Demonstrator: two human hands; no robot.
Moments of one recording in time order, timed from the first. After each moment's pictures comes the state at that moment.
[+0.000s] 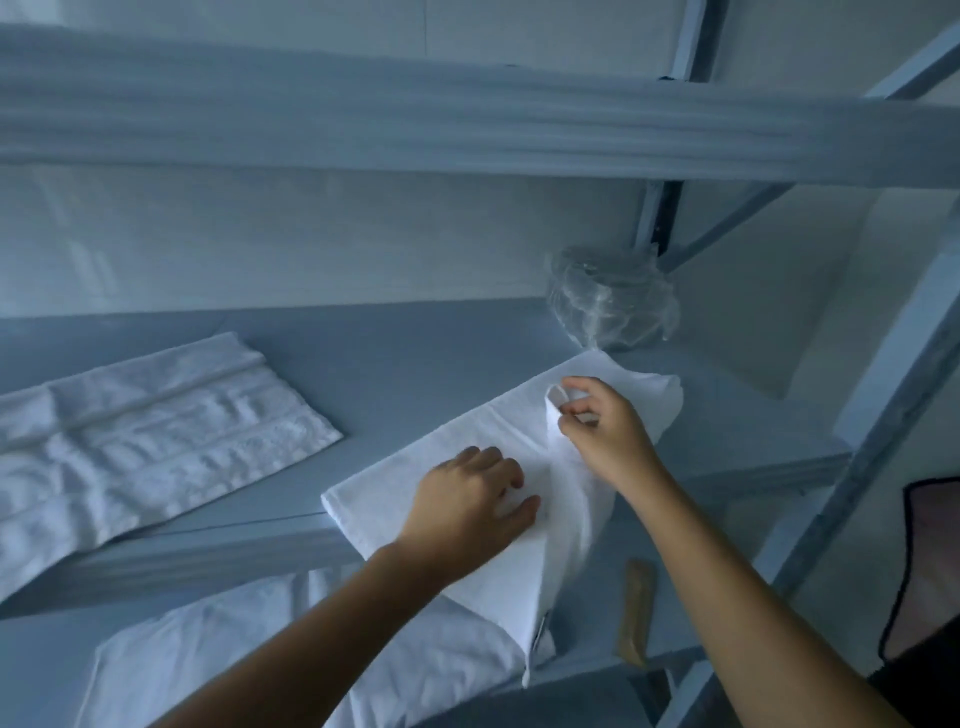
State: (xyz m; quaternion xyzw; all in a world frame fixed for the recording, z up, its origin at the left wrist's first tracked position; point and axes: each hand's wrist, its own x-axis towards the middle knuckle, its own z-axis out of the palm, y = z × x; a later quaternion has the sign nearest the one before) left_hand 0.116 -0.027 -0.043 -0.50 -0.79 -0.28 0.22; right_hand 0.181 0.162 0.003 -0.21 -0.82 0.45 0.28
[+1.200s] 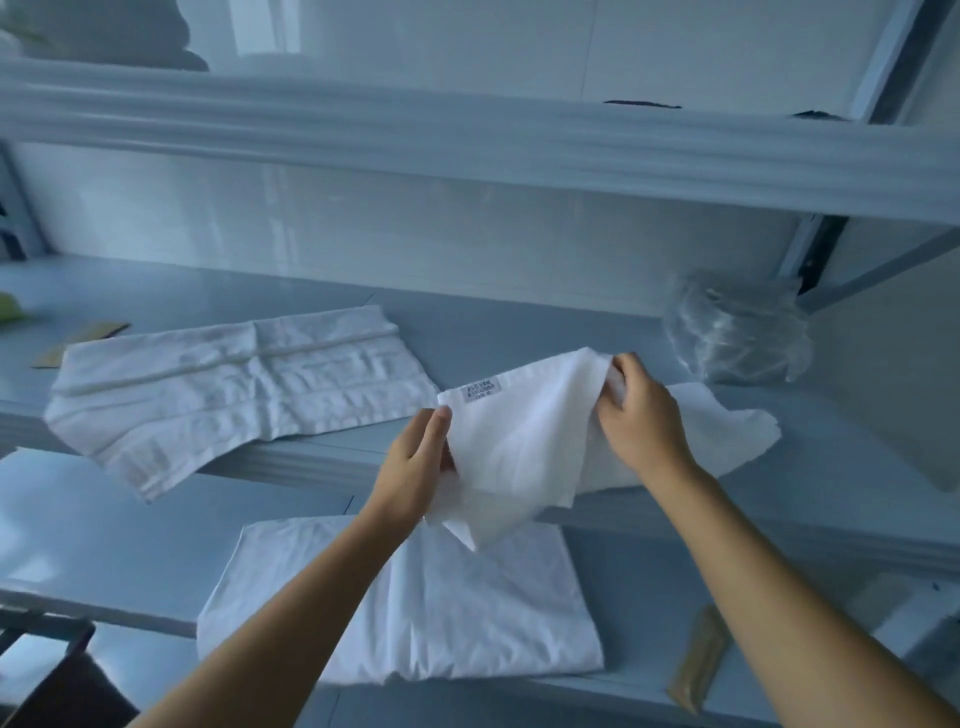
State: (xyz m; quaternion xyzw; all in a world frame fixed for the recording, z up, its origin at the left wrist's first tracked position) left_hand 0.128 -0.137 -0.019 -0.13 -0.72 -0.68 0.02; right_hand 0.153 0.116 0.032 -0.06 -0.90 0.31 0.32
